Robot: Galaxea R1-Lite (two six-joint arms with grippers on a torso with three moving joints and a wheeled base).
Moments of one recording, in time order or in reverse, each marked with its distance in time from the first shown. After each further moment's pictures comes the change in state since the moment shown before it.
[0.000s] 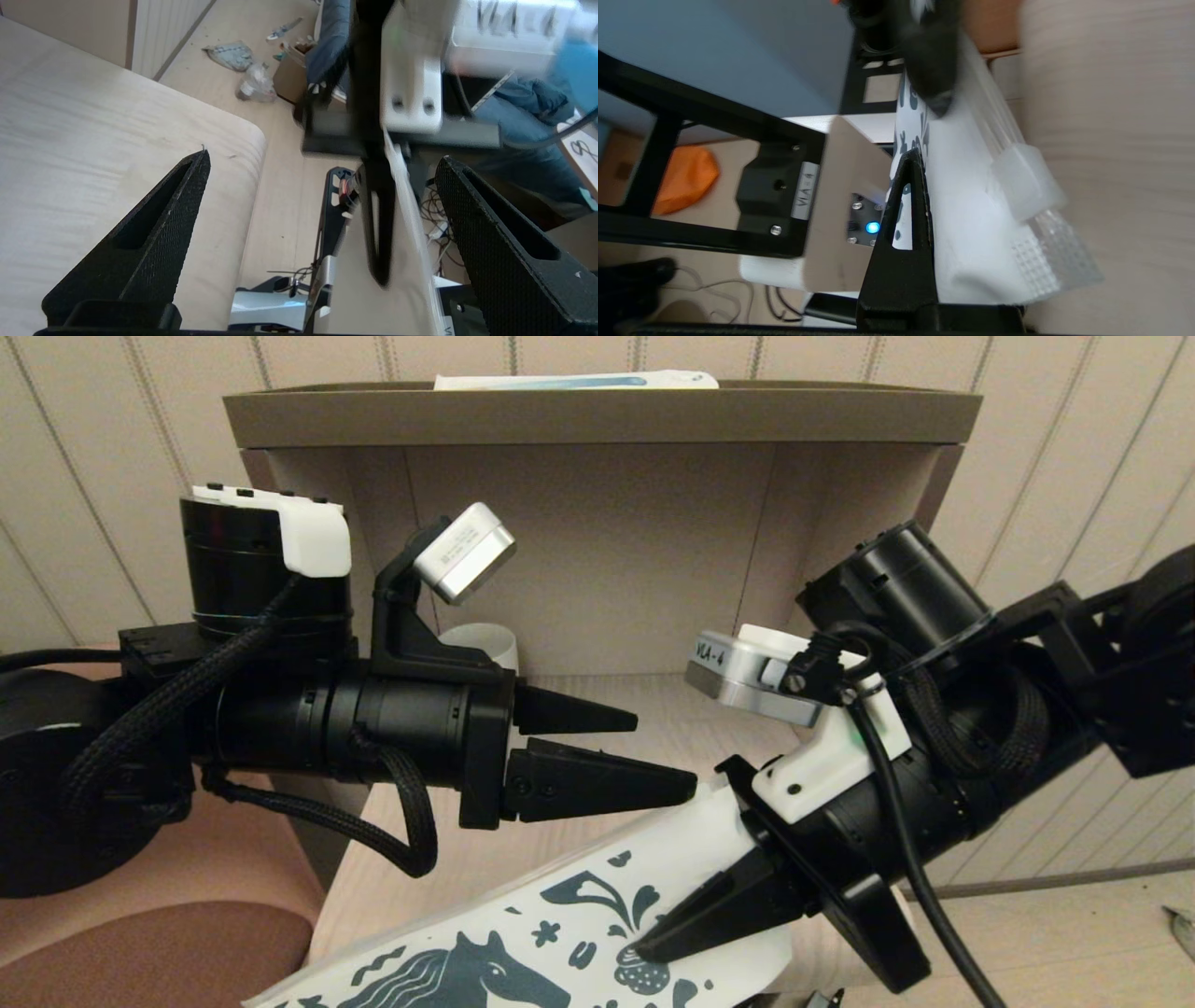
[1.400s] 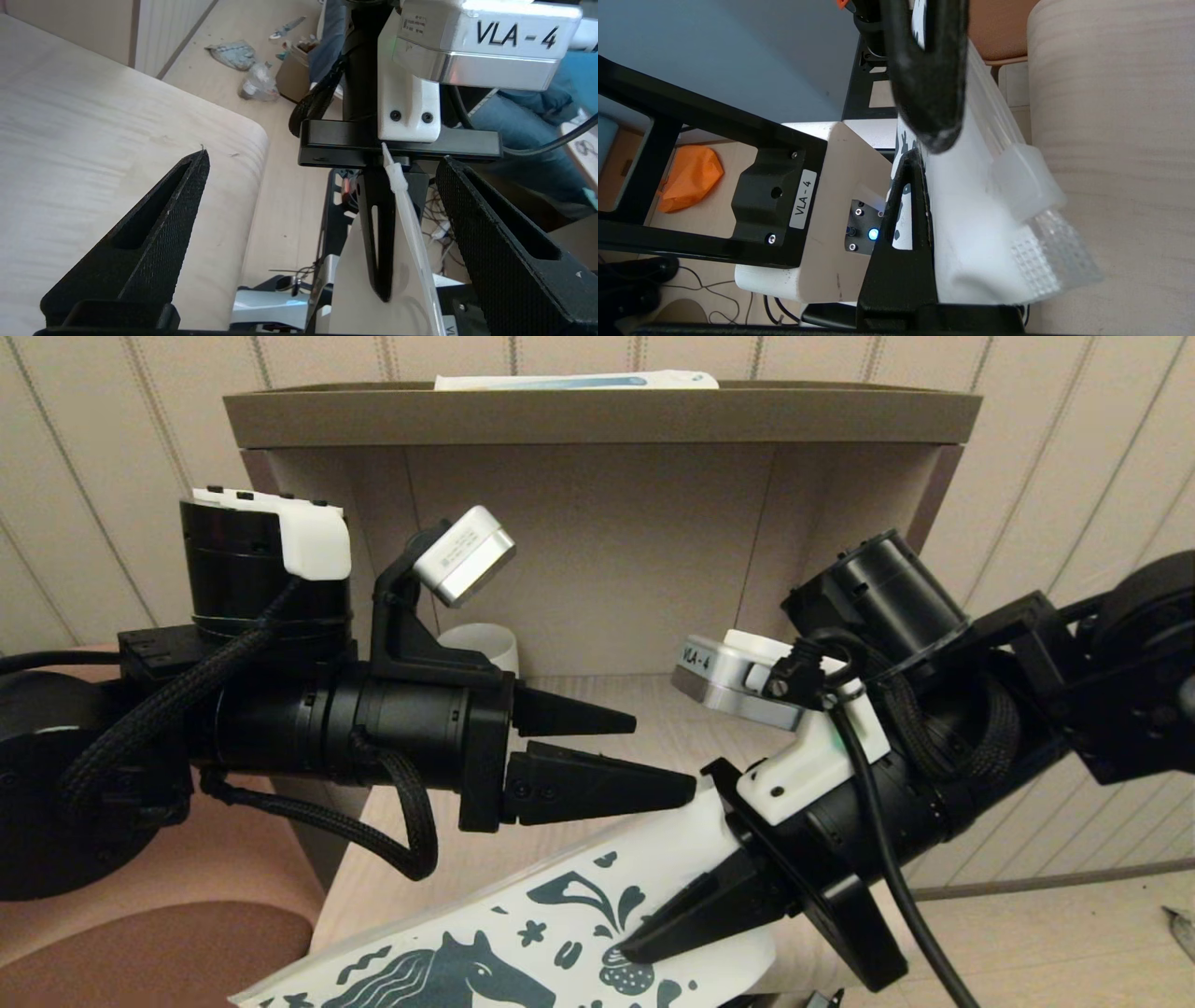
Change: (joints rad) left arm 0.000 -0.002 0.006 0.001 0.007 0.006; right arm 0.004 0.018 0.009 -0.038 0.019 0.003
